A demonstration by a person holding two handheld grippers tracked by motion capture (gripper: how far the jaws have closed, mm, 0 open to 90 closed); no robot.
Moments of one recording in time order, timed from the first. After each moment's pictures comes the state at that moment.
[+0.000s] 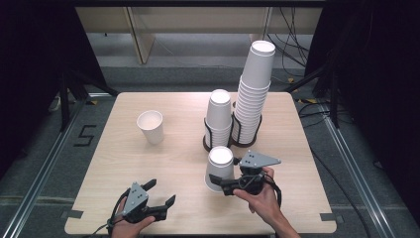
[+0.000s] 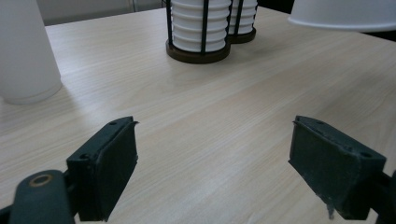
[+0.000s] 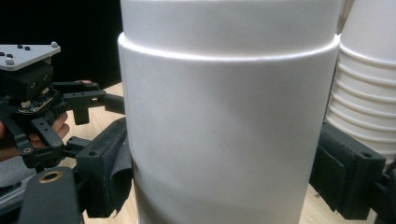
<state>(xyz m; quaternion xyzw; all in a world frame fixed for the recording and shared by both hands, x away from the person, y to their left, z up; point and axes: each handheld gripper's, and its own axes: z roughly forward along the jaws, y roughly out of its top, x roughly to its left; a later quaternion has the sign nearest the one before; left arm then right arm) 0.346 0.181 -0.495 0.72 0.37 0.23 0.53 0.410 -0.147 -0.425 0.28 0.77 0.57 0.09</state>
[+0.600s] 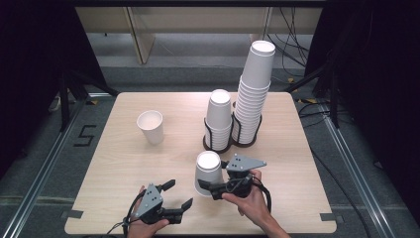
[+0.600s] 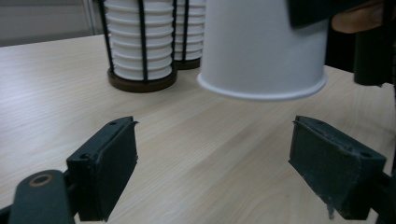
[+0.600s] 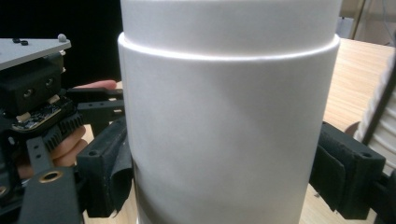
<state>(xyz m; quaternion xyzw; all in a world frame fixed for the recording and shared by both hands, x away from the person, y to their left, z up) 0.344 0.139 -0.497 0.72 0.32 0.19 0.59 0.408 -0.119 -0.435 0.26 0.78 0.56 0.08</state>
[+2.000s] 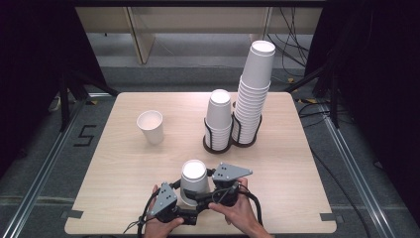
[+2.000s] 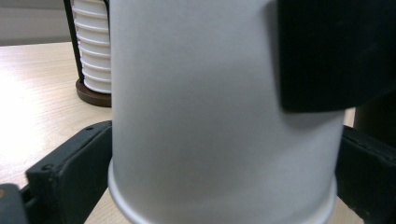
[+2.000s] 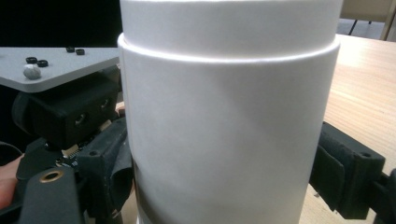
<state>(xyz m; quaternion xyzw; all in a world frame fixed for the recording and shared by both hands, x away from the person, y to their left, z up) 0.351 0.107 -0.501 0.70 0.33 0.18 0.60 0.391 -0.086 -0.445 0.24 0.77 0.58 0.05</state>
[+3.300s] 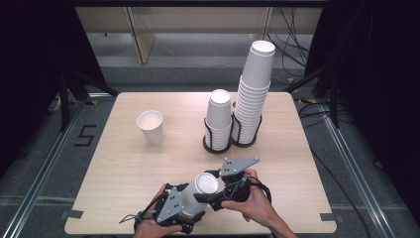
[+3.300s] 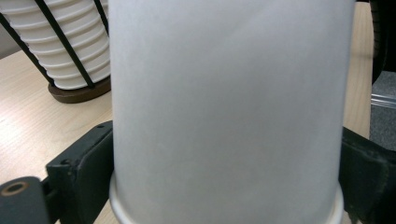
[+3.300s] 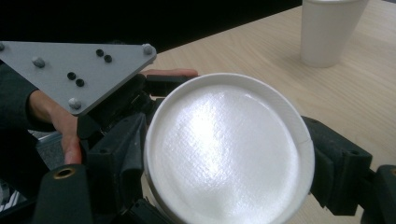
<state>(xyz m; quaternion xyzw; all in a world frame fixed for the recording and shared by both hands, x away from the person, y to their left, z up) 0.347 0.111 -0.494 0.81 0.20 0.20 0.51 0.393 -0.111 -0.409 0.19 0.84 0.51 0.00</state>
